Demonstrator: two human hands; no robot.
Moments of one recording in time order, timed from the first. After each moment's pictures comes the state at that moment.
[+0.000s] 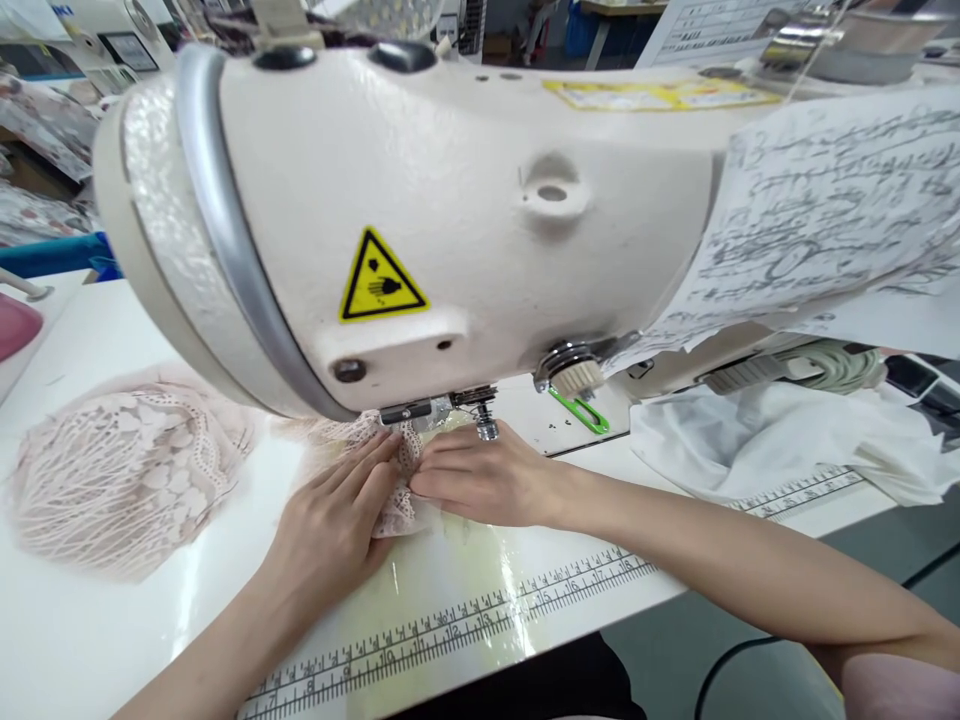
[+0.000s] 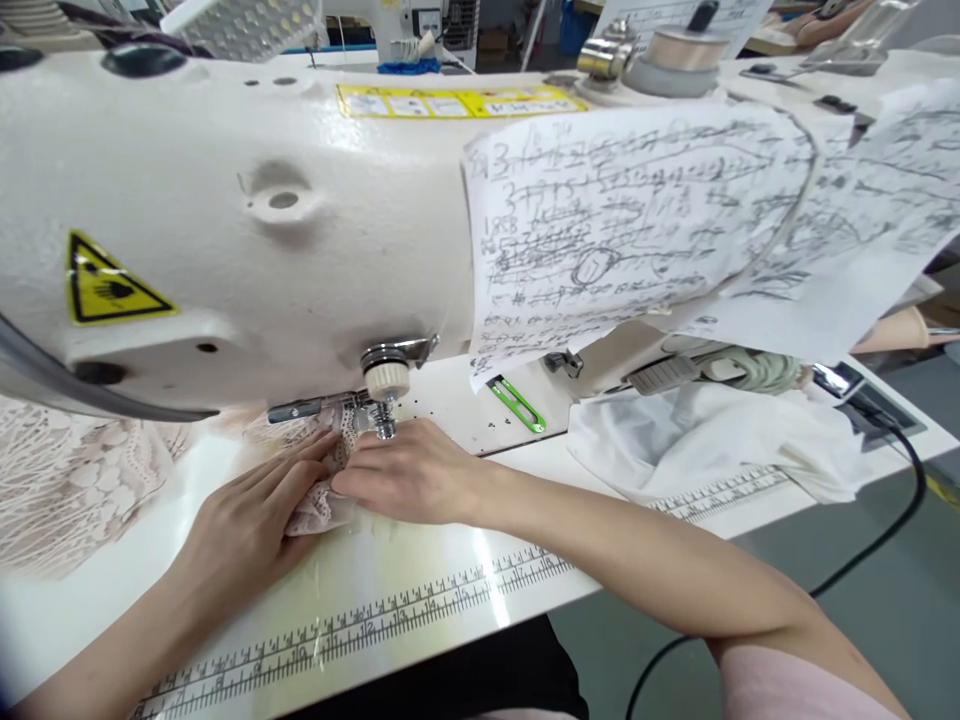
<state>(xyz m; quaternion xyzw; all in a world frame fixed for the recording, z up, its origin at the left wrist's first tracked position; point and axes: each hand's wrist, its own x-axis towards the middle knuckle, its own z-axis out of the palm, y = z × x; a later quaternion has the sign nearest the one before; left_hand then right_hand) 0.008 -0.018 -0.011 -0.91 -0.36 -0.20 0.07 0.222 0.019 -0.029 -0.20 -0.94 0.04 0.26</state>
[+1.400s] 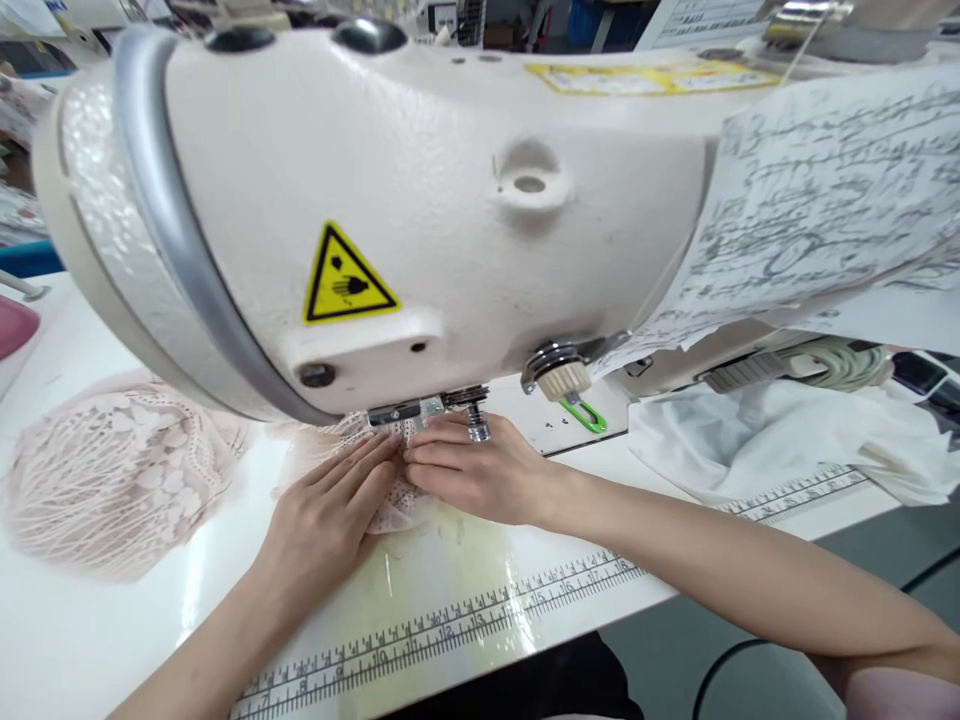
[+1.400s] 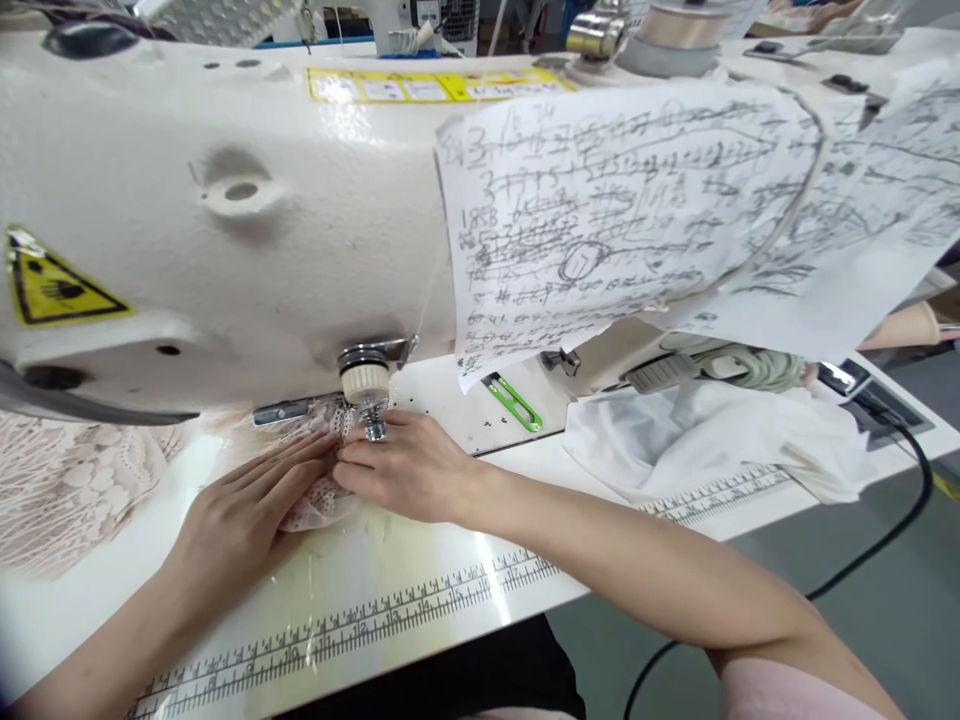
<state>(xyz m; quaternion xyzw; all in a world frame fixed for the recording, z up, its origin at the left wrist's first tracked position) 0.007 -0.015 -0.014 -0.92 -0.34 -0.21 0.06 0.223 0.018 -0.030 -0.24 -0.92 -0.05 0.29</state>
